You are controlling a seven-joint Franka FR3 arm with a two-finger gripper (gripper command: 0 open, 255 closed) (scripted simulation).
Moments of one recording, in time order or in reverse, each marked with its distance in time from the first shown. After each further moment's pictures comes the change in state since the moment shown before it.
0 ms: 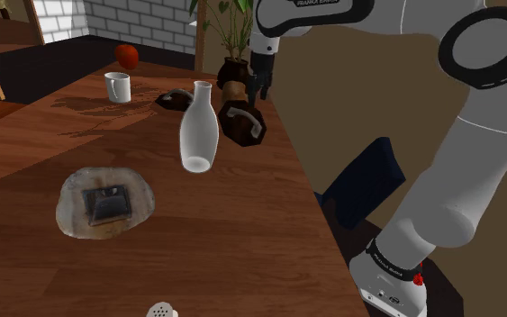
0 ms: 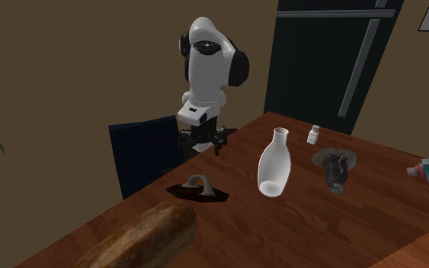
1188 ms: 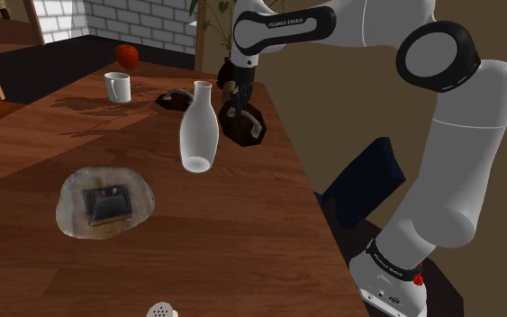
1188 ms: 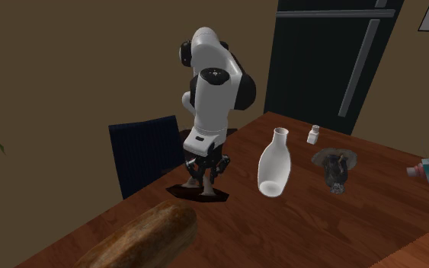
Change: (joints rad) arm 0.008 0.195 0.010 0.130 -0.011 0.075 -0.026
